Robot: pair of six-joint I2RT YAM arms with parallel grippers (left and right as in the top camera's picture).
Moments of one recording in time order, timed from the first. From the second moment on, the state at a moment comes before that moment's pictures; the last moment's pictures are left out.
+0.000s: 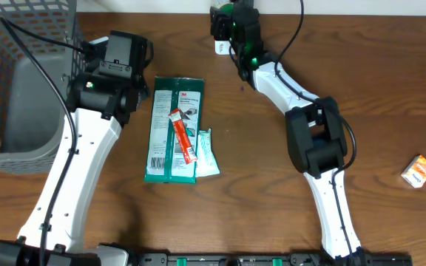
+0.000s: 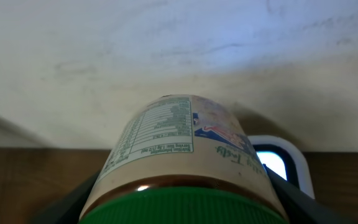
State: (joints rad) left arm -0.23 1.51 1.51 -1.07 -0.48 -0.56; right arm 0.40 2.51 2.00 0.23 0.05 0.37
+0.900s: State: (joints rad) left arm -0.23 1.51 1.51 -1.07 -0.48 -0.56; right arm 0.00 1.99 1.90 -1.15 -0.01 0.28
